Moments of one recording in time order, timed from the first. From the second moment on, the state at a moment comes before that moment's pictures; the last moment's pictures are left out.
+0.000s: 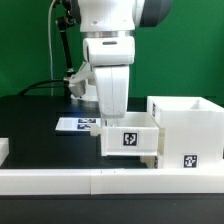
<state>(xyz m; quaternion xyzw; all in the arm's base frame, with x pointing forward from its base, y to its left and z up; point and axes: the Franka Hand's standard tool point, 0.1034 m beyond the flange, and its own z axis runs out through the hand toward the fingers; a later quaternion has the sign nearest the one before) 0.552 -0.015 0.061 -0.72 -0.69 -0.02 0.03</state>
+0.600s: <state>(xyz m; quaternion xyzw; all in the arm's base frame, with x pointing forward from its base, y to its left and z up) 0.544 -0.011 0.057 -0.72 -0.70 -0.02 0.03</state>
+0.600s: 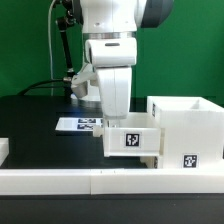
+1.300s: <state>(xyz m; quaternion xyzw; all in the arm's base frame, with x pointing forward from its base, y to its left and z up) 0.545 0.001 0.057 -0.71 -0.70 -0.02 0.03</state>
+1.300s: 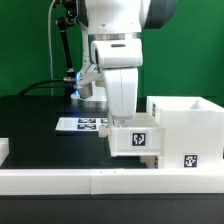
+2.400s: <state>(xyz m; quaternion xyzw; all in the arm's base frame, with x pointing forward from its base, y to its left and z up) 0.545 0.014 0.057 -0.71 -0.70 -0.02 0.03</state>
